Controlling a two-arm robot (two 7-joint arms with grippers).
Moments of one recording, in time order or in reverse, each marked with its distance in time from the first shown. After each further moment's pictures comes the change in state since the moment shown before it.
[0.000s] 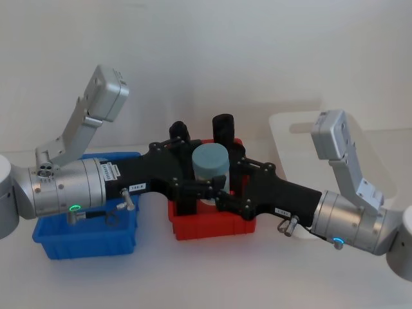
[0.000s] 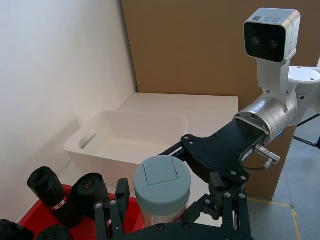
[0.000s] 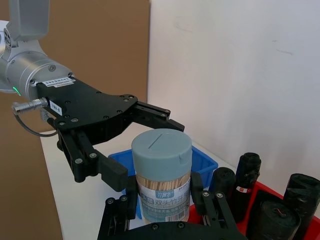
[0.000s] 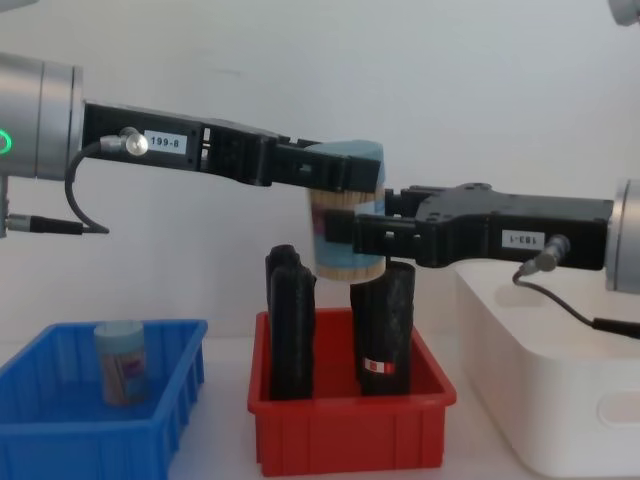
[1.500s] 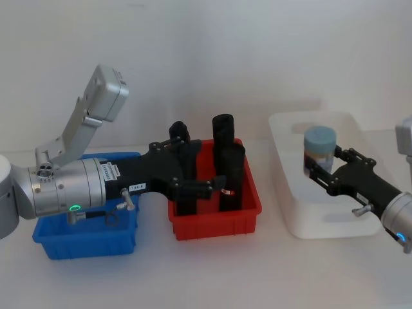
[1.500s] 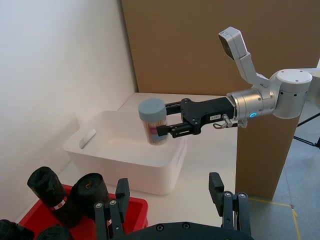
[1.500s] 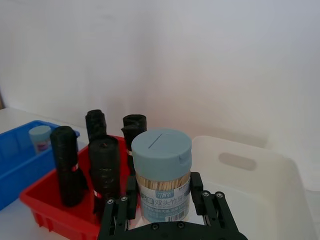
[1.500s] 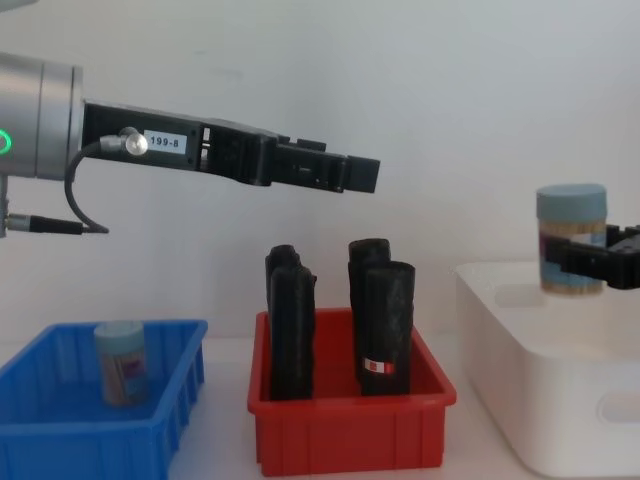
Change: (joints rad) left arm 0.000 0.000 0.000 0.000 0.000 0.000 0.000; right arm -0.092 0.117 0.102 0.038 0.073 -0.035 -0.423
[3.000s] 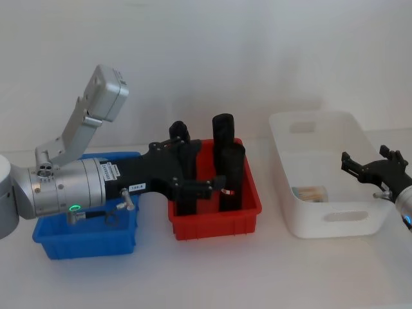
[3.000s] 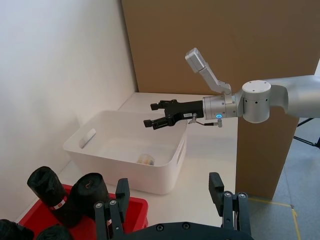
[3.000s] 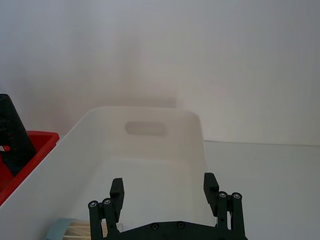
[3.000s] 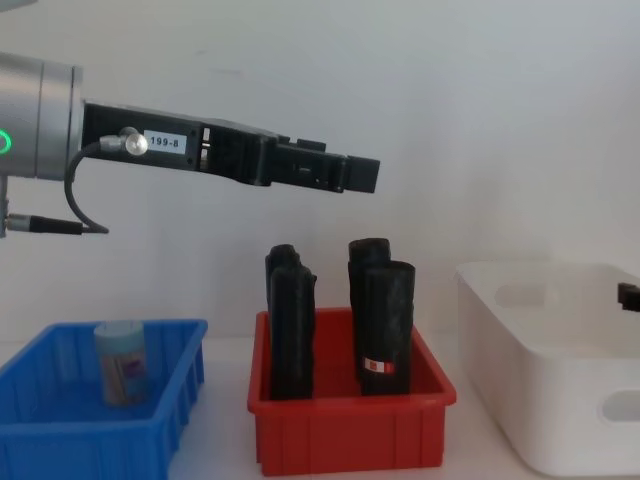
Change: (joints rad) left arm 0.000 0.000 0.000 0.000 0.000 0.000 0.000; right arm 0.195 -0.069 0.028 0.402 -0.014 -0.046 -0.178
